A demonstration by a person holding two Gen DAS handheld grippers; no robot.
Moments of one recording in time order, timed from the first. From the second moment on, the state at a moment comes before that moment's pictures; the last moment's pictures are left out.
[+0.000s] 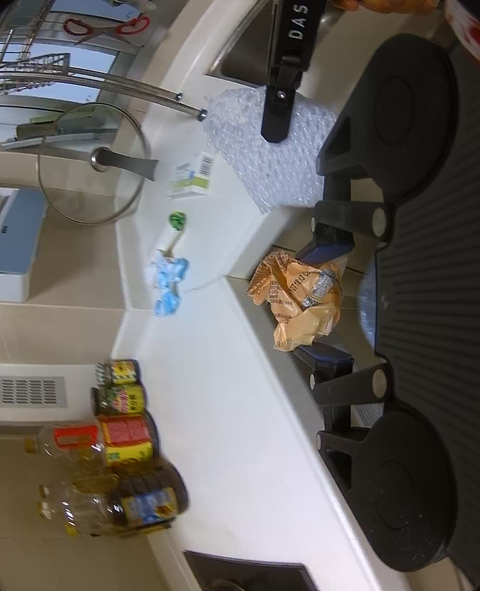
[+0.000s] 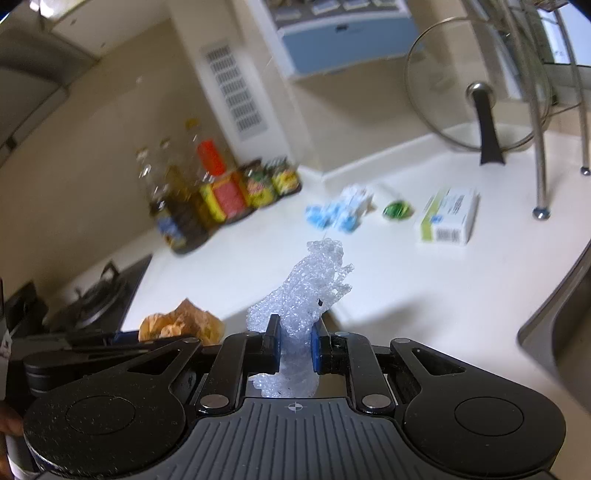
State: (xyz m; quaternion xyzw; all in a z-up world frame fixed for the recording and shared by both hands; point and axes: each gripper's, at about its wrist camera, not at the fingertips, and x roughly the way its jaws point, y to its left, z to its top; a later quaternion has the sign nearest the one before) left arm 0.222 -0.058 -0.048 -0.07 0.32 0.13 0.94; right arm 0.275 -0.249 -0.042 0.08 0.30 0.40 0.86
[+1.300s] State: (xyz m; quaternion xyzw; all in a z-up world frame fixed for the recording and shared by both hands) left arm 0.246 -0.017 -0.260 -0.12 0.52 0.09 0.84; right arm 0.289 -0.162 -0.238 -0.09 0.48 0.34 0.81
